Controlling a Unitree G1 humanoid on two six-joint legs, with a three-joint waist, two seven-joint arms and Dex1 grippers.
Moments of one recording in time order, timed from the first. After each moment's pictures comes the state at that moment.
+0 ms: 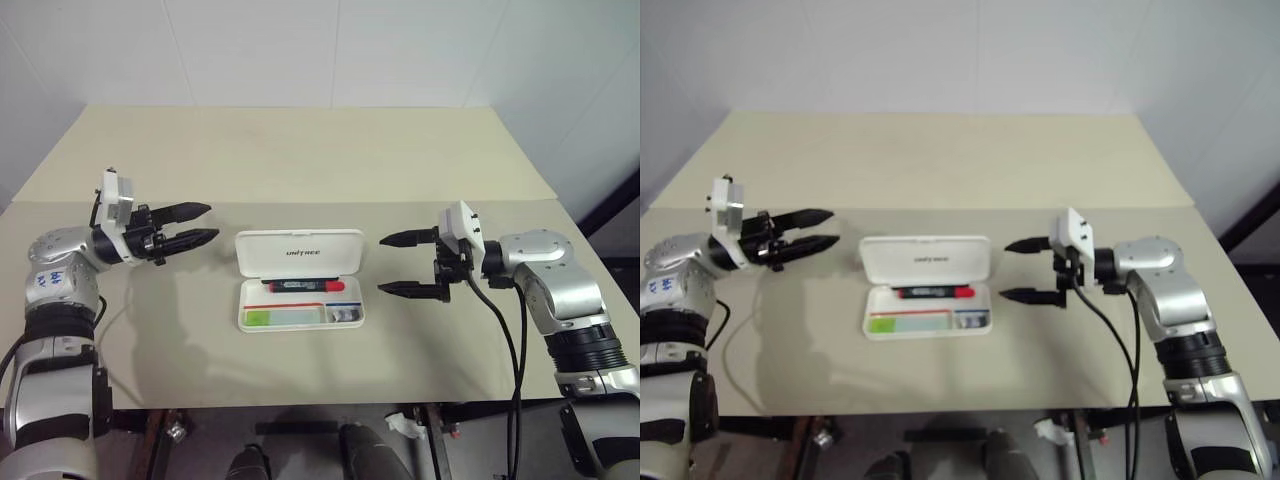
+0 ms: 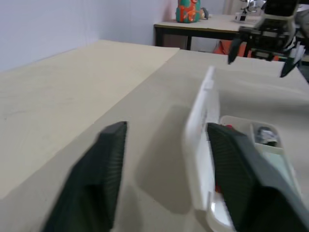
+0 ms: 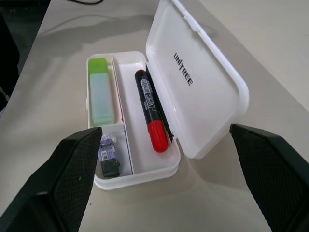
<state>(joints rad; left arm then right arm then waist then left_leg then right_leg) -0.89 0.74 0.19 0.88 -0.41 -0.03 -1.42 -0.68 -0.67 0.06 0.14 0.38 0.26 1.32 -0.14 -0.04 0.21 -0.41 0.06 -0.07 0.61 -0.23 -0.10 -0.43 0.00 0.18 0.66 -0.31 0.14</state>
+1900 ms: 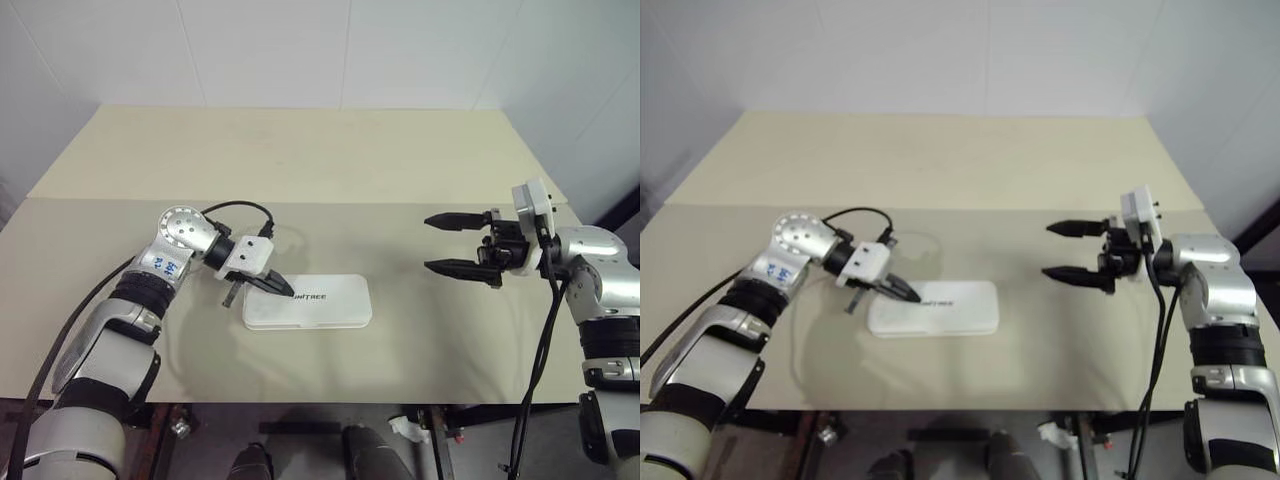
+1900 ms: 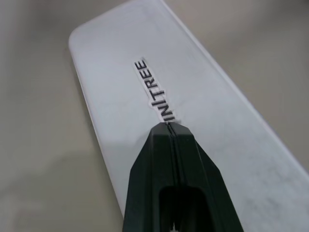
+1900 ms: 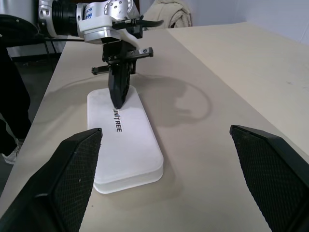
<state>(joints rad) -1.05 0.63 -0.47 0.84 -0.15 -0.51 -1.50 -0.71 -0.74 -0.09 0.39 0.53 0.20 1.51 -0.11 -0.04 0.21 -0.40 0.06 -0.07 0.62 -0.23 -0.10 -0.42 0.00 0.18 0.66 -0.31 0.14</state>
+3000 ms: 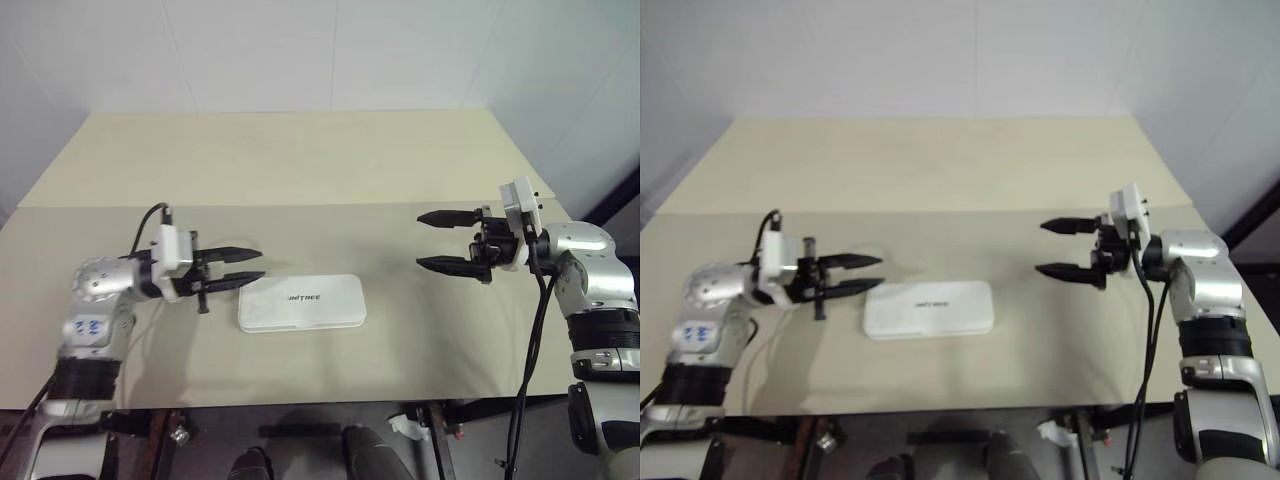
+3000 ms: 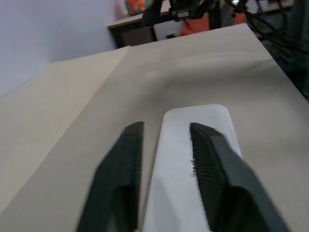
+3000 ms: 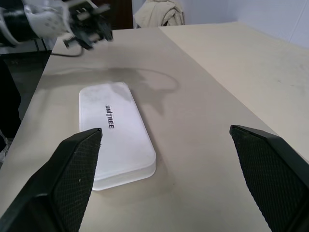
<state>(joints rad) -0.43 0.70 0.16 0.12 -0.52 -0.06 -1.26 -0.77 -0.70 -0.07 0.48 0.47 0.16 1.52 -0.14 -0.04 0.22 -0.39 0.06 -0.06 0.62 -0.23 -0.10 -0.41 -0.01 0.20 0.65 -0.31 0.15</state>
